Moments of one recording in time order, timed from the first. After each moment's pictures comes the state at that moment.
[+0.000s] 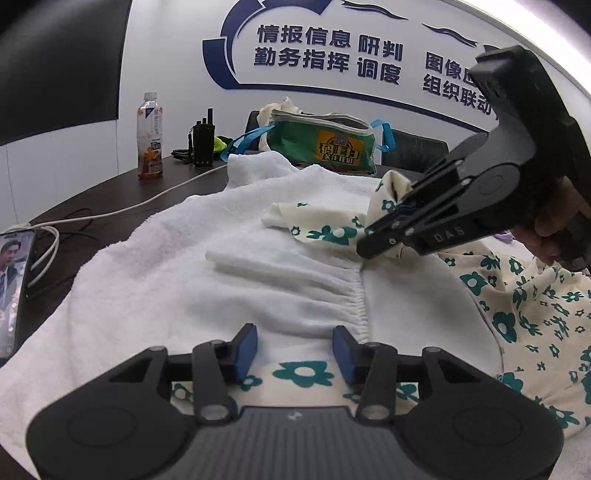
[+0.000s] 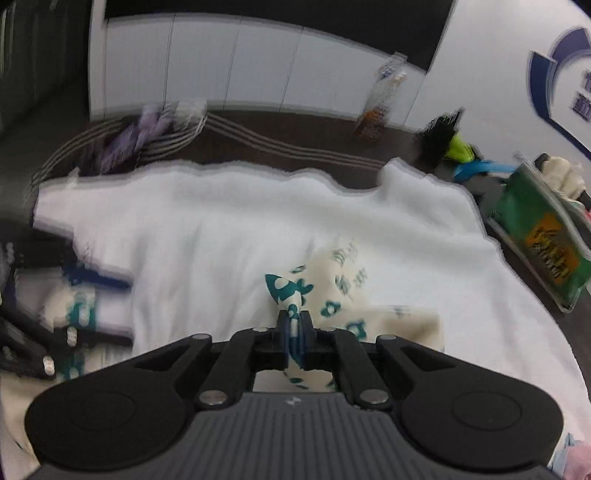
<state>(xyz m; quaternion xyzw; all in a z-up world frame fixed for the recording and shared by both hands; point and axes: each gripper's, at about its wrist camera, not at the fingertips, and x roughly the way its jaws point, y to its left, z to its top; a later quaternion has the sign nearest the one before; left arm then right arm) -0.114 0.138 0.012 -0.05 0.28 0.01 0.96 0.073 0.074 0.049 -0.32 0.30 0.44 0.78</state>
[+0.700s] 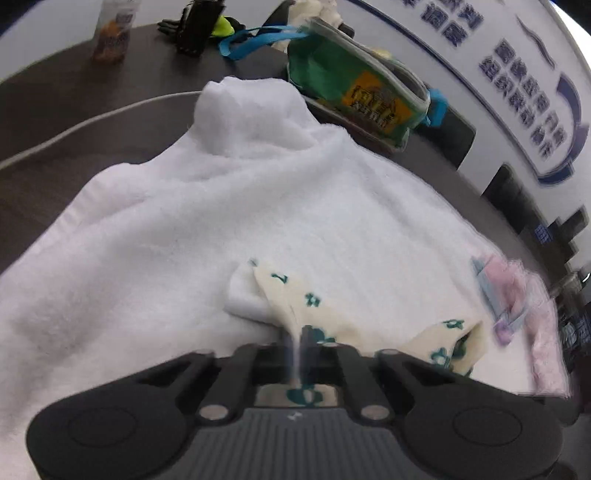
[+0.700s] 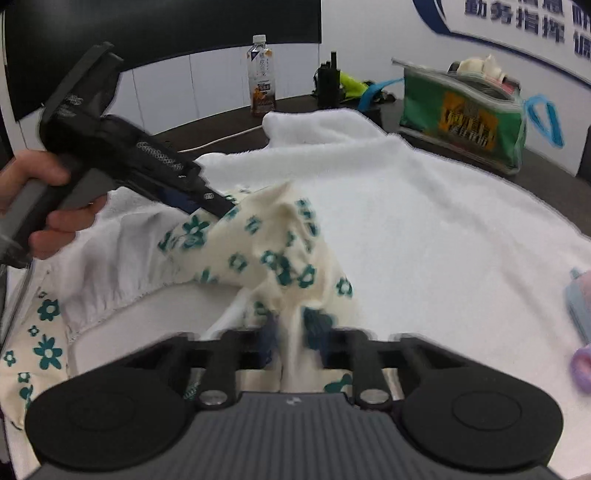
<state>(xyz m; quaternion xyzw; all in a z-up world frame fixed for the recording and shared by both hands) 0.112 0.194 0.034 -0.26 0.43 -0.05 0.86 0.105 -0.043 0.032 -0.12 0.35 0.37 0.85</state>
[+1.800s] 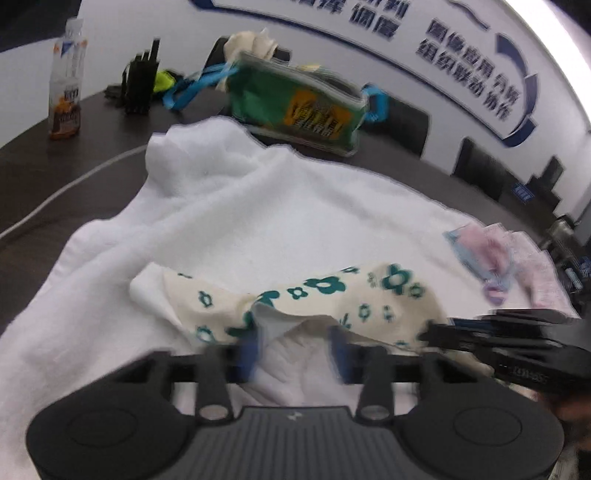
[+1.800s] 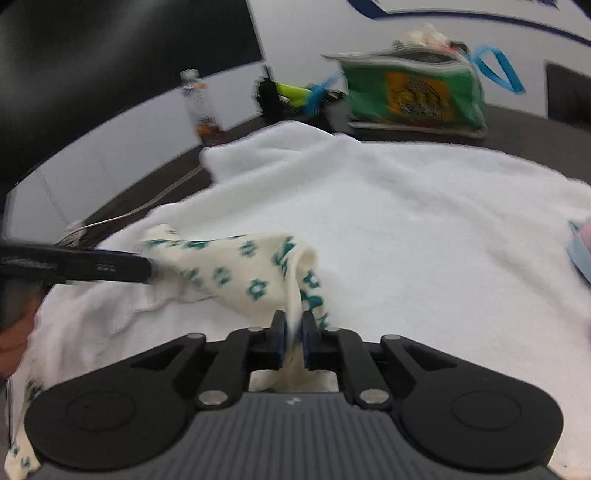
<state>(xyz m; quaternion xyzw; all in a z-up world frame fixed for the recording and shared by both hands) 0.092 0.158 0.042 -0.13 0.39 -0.08 0.91 0.139 -0.053 0.027 -0.01 0.35 0.33 0.88</state>
